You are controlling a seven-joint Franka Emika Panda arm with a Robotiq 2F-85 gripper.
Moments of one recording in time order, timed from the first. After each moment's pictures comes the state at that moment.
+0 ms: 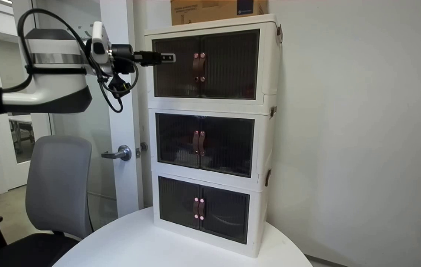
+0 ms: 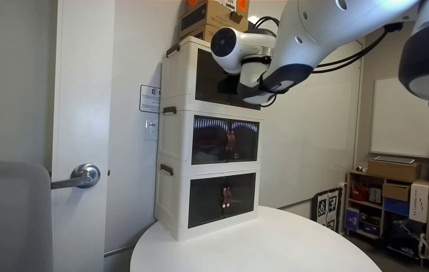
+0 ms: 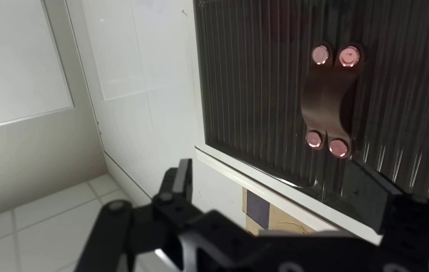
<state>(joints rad) -1.81 -1.24 1.40 -1.70 -0.30 2.67 1.55</state>
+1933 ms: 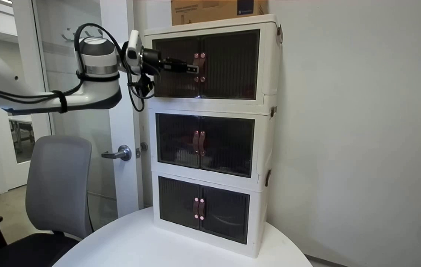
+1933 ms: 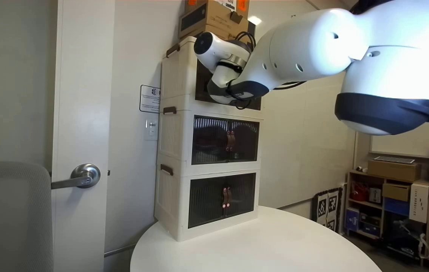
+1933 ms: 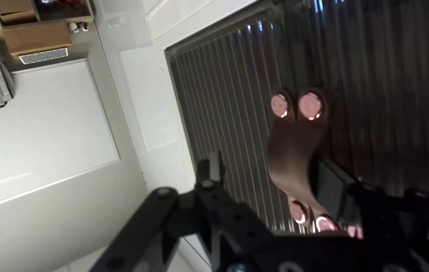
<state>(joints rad) -2.21 -1.31 1.45 -1.11 0.13 2.31 1.43</state>
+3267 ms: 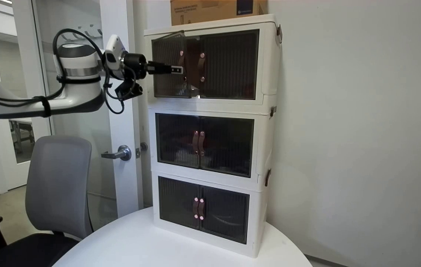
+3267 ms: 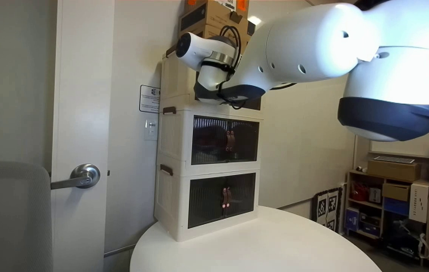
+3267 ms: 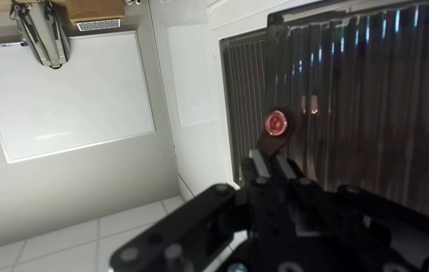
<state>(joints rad) -2.14 -1.34 1.44 -1.07 0.02 2.06 1.43</state>
